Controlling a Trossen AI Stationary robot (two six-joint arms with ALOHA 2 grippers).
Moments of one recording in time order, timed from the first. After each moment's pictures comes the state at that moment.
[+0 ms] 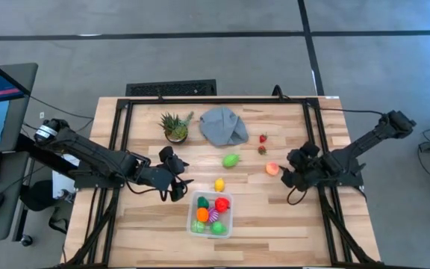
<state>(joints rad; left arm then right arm) -0.36 1.26 0.91 -0.41 -0.51 -0.46 0.50 0.88 0.42 -0.86 0.68 0.99</state>
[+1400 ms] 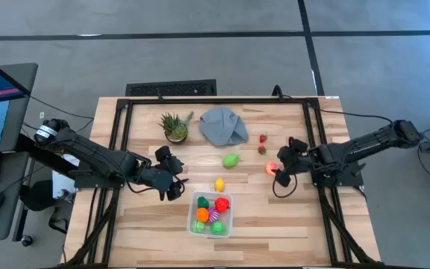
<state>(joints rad) -0.37 1.26 0.91 -0.54 -0.51 -0.48 0.22 0.90 0.42 -0.60 0.38 0.61</state>
